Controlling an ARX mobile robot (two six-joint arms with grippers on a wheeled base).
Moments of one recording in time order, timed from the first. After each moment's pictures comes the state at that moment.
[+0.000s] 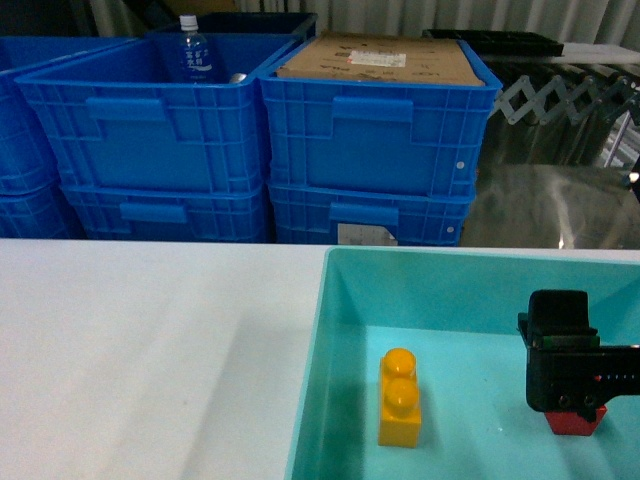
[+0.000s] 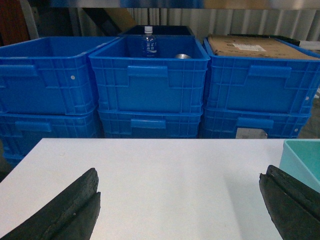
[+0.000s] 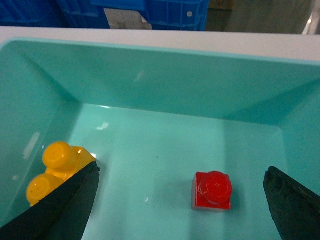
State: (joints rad) left arm 0.00 0.01 0.01 0.00 0.00 0.00; right arm 0.35 1.53 0.46 0.52 0.21 0.21
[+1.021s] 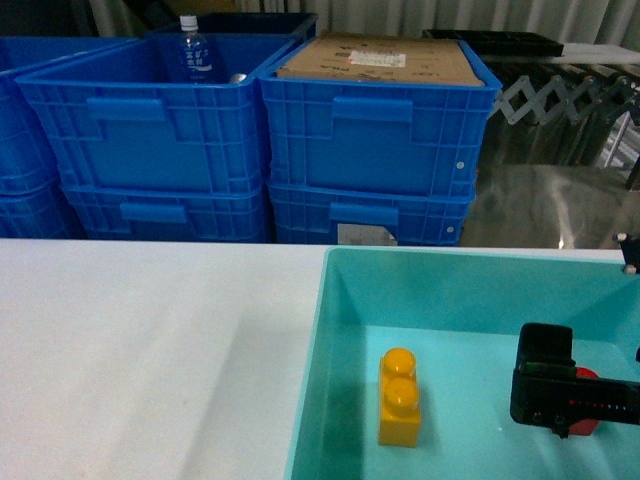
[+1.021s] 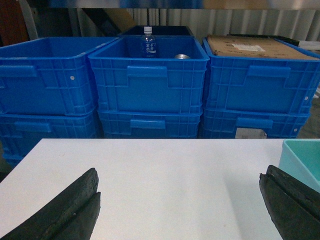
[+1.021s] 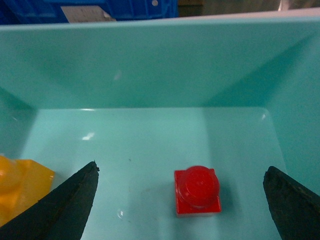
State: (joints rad) left arm 0.00 0.01 0.01 0.00 0.00 0.00; right arm 0.33 1.78 0.42 0.80 0.32 0.29
